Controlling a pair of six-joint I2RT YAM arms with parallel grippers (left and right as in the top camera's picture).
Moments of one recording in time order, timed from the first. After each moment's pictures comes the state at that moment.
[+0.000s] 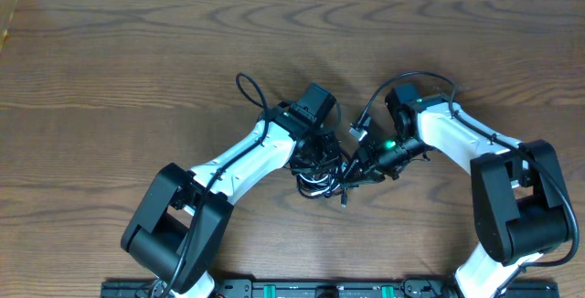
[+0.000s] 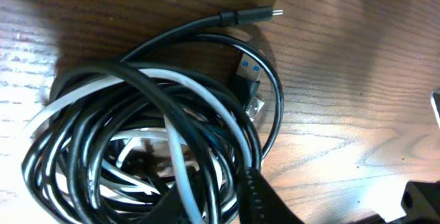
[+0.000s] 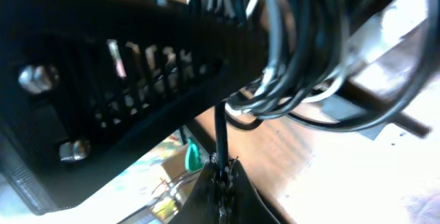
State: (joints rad) left arm -0.63 1.80 1.12 -0.64 0.38 -0.93; right arm 0.30 1.86 1.05 -0.93 -0.95 0.07
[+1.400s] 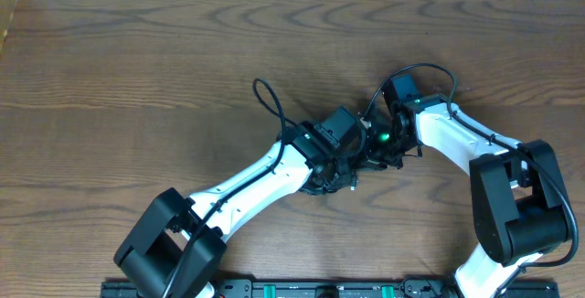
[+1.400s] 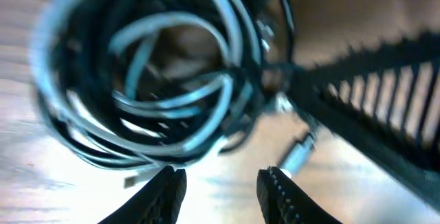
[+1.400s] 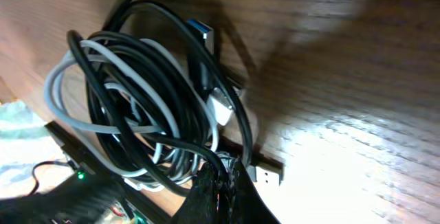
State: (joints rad) left arm -0.80 1.71 1.12 -0.75 0.14 -0.98; right arm 0.31 1.86 1.05 -0.73 -0.64 0.33
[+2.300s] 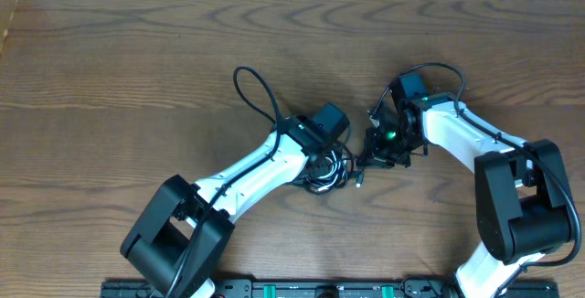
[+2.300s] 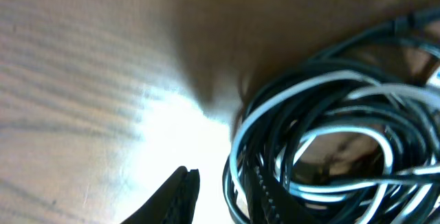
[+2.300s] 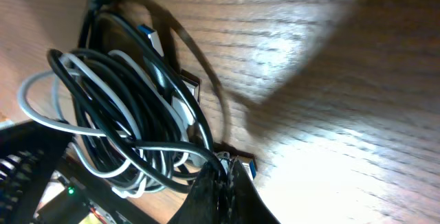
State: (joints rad) left arm -0.73 1.76 1.12 -0.84 -0.11 -0.98; right arm 0.27 1.86 1.05 -0.75 -0.60 0.33
